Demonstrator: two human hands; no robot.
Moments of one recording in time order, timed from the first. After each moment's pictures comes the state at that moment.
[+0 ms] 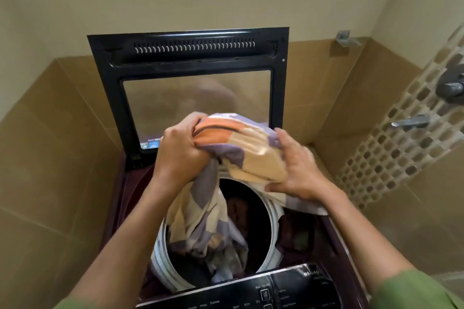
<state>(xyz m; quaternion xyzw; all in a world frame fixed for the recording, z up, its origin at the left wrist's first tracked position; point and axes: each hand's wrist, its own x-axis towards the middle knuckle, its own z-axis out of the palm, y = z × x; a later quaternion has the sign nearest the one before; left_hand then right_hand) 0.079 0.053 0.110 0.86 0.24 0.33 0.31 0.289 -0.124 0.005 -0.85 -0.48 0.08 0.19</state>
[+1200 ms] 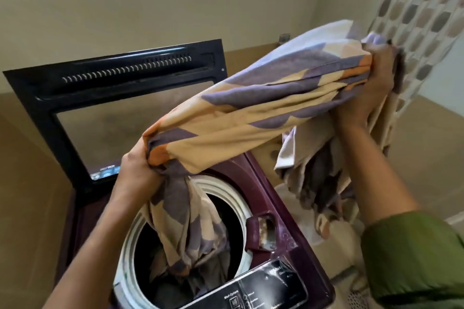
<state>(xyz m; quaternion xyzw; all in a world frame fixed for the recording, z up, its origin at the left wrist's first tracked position) 0.103 0.048 0.089 0.85 0.25 0.29 0.37 0.356 -0.200 0.162 -0.64 -0.20 -0.40 0.62</state>
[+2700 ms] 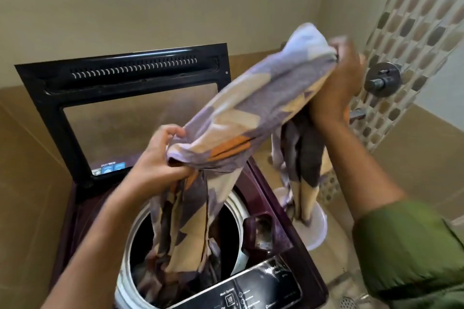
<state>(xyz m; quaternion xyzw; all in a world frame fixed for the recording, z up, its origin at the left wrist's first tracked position) 0.105 0.032 0.108 0.84 0.16 0.20 0.48 0.344 -0.171 0.185 -0.77 -0.14 -0.38 0.50</state>
